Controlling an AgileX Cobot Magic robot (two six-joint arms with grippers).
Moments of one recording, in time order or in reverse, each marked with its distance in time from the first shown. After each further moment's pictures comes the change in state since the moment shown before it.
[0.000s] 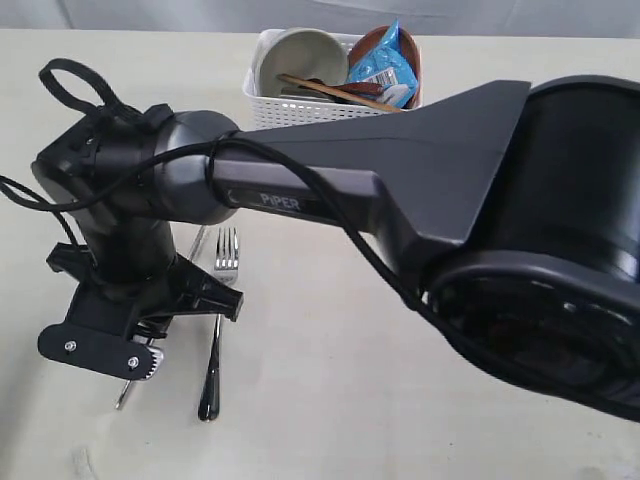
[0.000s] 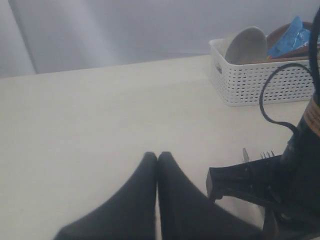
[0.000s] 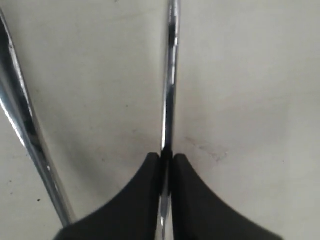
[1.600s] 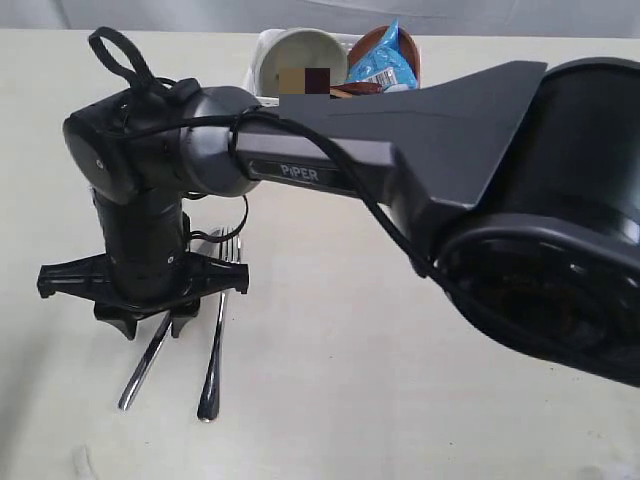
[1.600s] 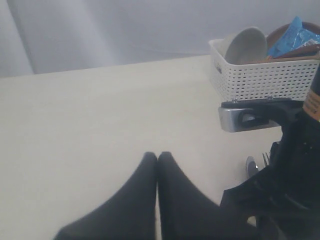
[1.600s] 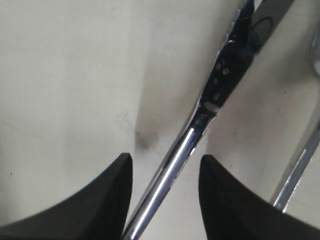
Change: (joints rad) left arm 0.000 0.000 0.000 -0.001 0.000 0.000; right arm -0.054 -0.005 -0.002 0.197 0.033 2.635
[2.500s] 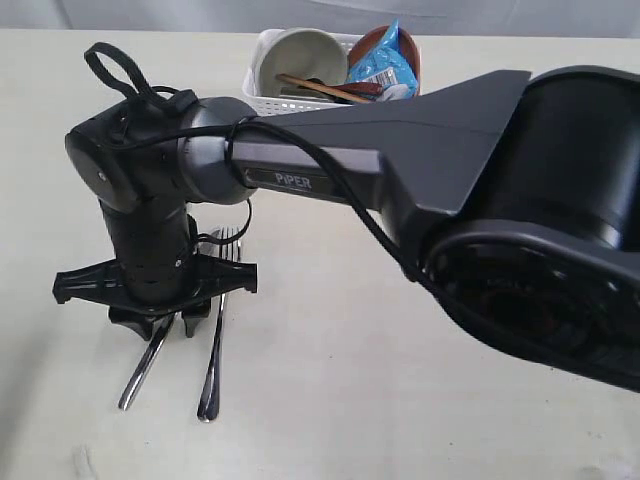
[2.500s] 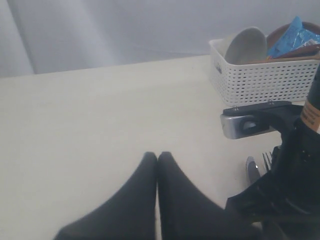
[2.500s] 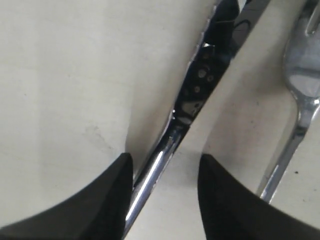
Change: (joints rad) left arm 0.000 0.000 0.000 0.000 0.000 0.000; right arm 0.004 0.023 0.000 -0.056 0.018 0.022
